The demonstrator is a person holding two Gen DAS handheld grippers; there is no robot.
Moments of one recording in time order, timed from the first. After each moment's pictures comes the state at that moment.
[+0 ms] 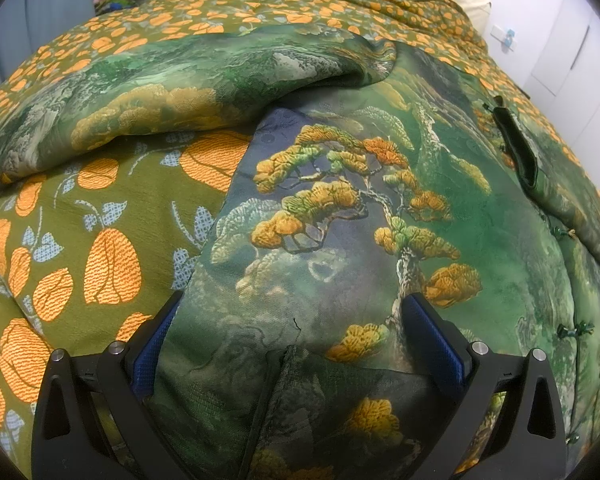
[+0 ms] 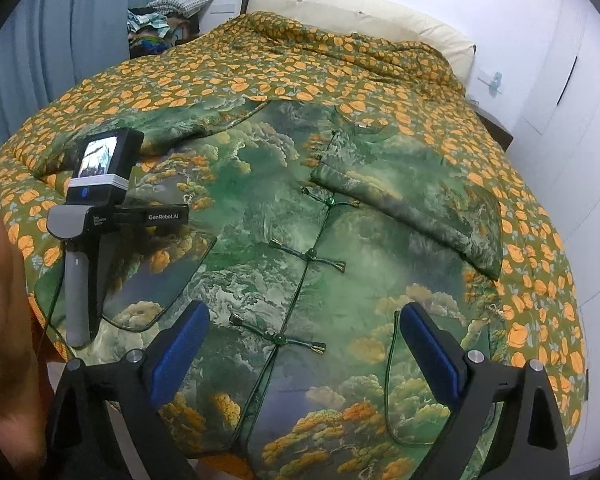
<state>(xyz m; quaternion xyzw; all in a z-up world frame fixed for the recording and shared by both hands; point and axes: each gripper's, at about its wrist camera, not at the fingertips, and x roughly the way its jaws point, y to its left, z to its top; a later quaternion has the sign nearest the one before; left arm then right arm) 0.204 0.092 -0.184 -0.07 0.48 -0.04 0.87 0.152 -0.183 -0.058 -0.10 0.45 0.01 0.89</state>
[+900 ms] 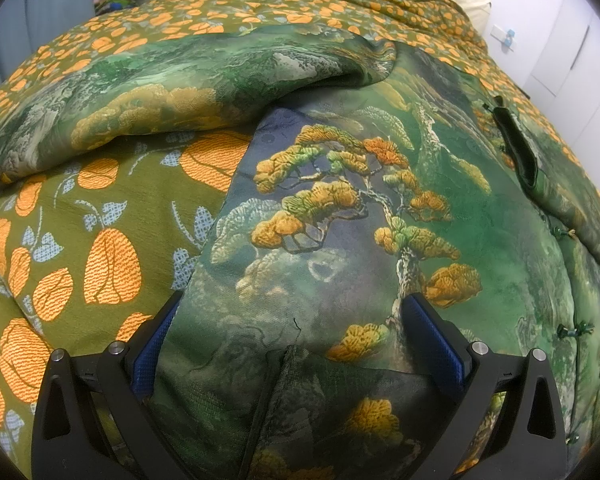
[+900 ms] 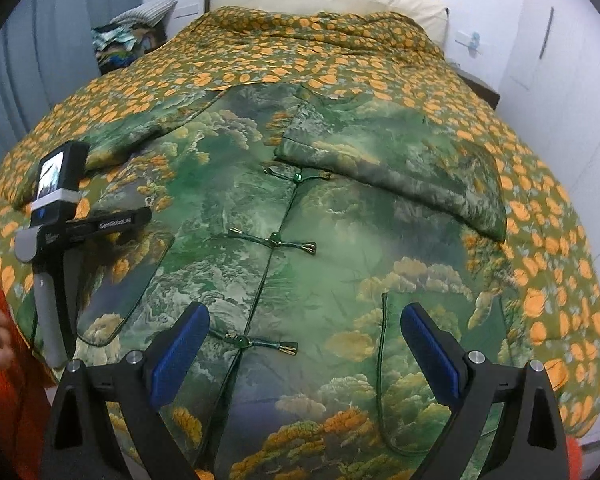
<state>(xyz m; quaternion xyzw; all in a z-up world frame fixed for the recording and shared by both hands) 0.204 0.092 -0.184 -0.07 0.48 -0.04 0.87 0.169 -0.229 -0.086 -0.03 0.47 -0.02 0.88</state>
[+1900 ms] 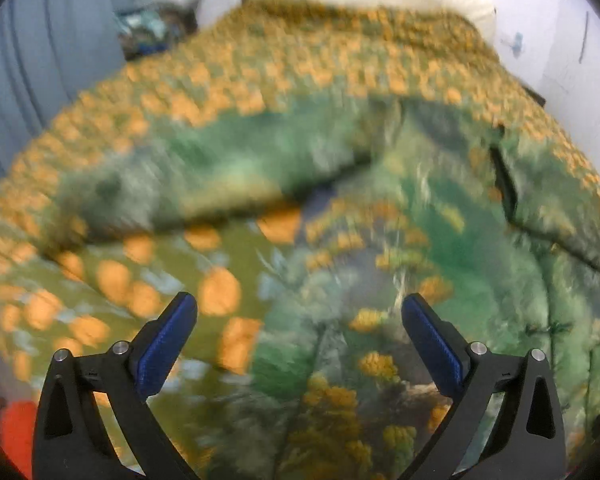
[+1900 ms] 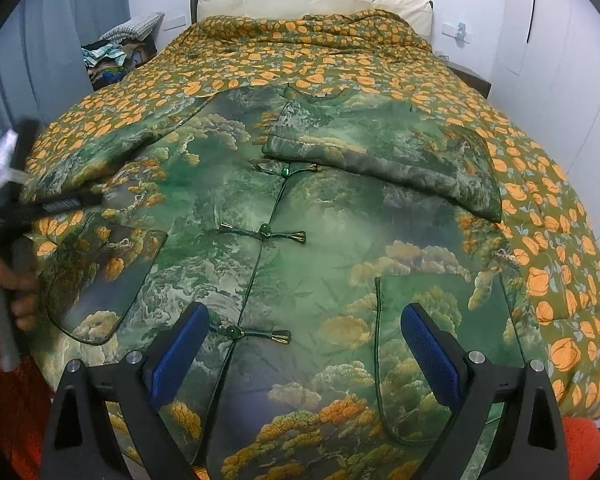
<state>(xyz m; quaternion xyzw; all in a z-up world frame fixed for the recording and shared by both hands) 0.163 0.098 -0.080 -0.01 0.43 0.03 0.90 0.154 -0.238 -0.090 0.00 0.46 -0.03 0.89</state>
